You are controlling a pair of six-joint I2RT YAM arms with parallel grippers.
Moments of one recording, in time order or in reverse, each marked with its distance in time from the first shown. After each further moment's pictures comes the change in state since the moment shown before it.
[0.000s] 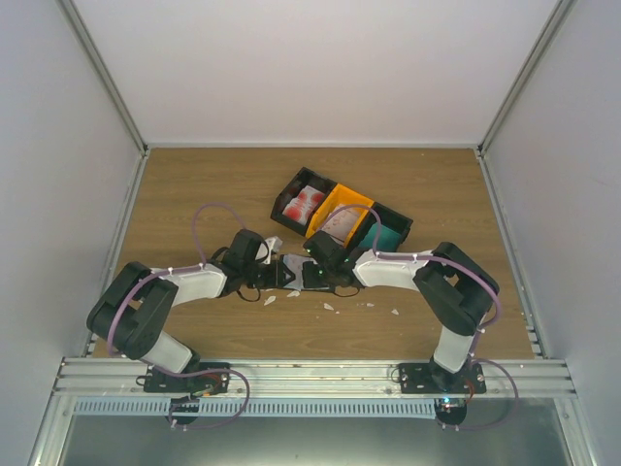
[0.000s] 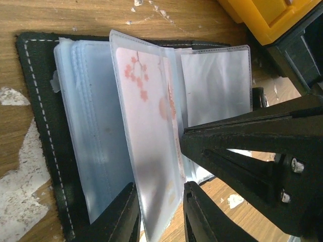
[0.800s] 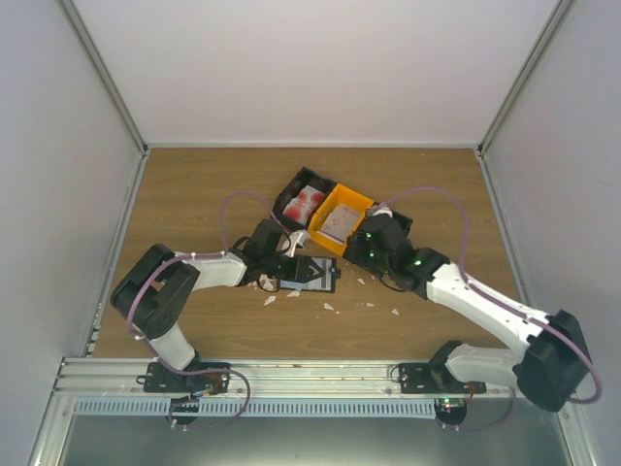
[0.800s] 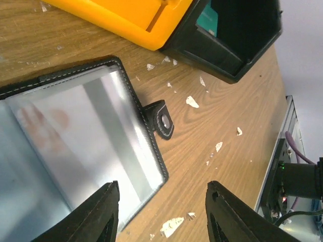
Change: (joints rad) left arm -0.087 0.136 0.154 0.079 0.164 0.055; right arm -0.131 -0.568 -0.113 -0.164 0.239 -0.061
